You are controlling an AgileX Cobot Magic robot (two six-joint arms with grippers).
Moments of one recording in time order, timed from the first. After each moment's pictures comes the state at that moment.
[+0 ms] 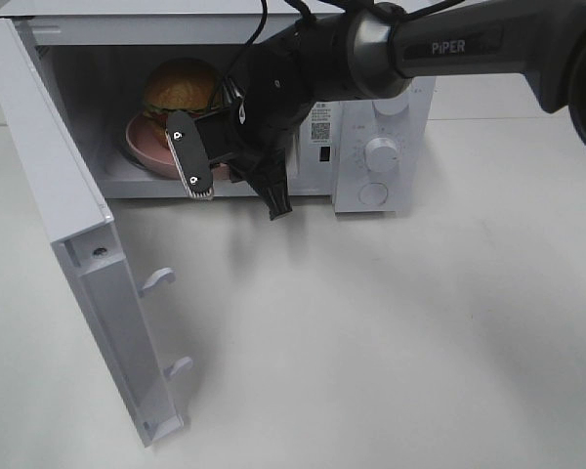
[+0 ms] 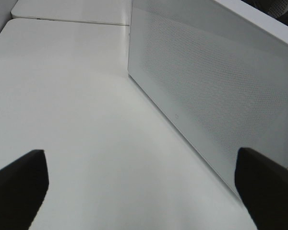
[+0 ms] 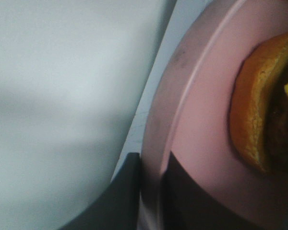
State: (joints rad) left arm 0.05 -0.01 -0.51 -0.17 1.07 0.05; right arm 0.67 2.30 -1.77 -0.22 0.44 -1.26
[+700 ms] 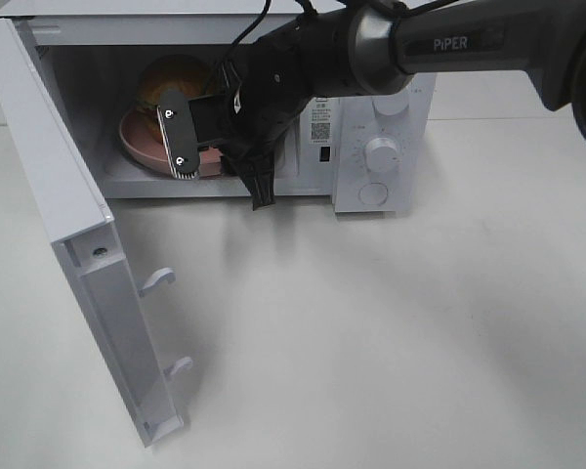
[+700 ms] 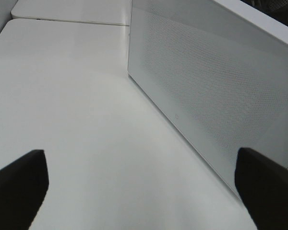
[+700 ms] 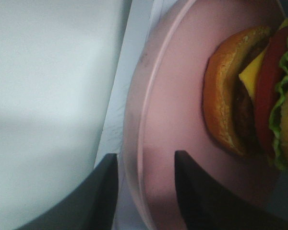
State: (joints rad) left arm 0.05 -0.01 -0.51 -0.17 1.07 0.05; right arm 0.67 2.29 -1.78 -0.20 0.37 -1.17
